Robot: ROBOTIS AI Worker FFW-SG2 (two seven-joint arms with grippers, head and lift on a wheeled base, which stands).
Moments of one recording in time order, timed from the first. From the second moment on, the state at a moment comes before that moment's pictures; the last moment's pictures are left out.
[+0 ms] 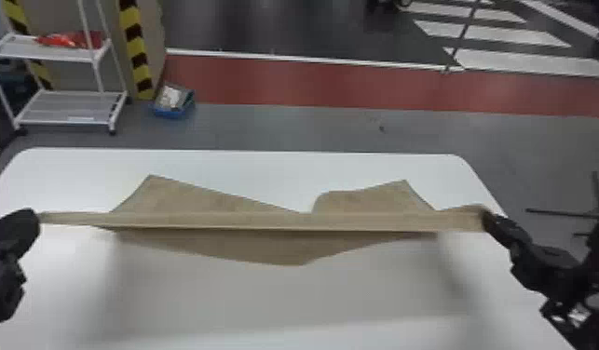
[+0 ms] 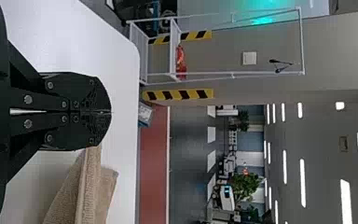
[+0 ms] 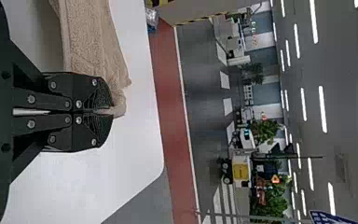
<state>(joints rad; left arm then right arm) 0.44 0.08 0.23 -2.16 0.12 0.36 -0.03 0.23 -0.18 -0.54 -1.82 -0.27 0.41 0.43</state>
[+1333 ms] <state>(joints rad) -0.08 0.18 0.39 -2.02 0.20 0.57 -0.04 -0.23 -0.26 -0.27 -1.63 -0.09 0.44 0.63</state>
